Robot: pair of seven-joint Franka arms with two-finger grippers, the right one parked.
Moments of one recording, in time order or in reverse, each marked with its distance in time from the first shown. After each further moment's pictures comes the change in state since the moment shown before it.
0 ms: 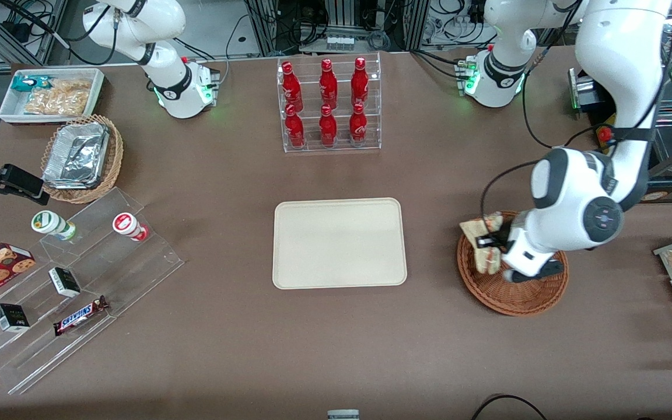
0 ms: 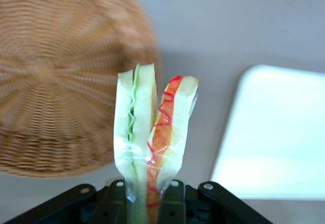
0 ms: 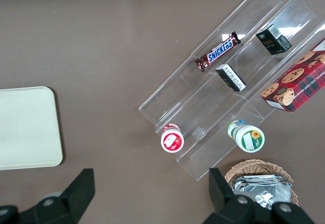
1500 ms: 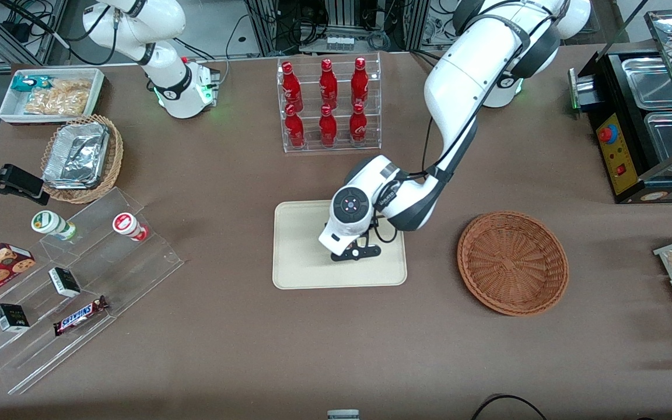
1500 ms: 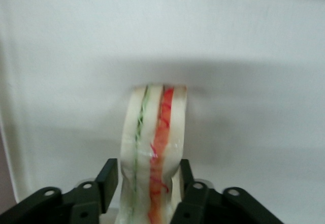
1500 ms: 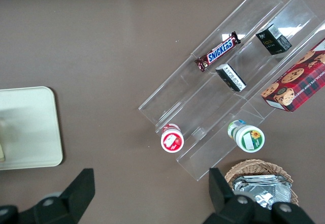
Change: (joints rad) arm -0.505 0.465 0.039 0.488 0.162 0.004 -0.510
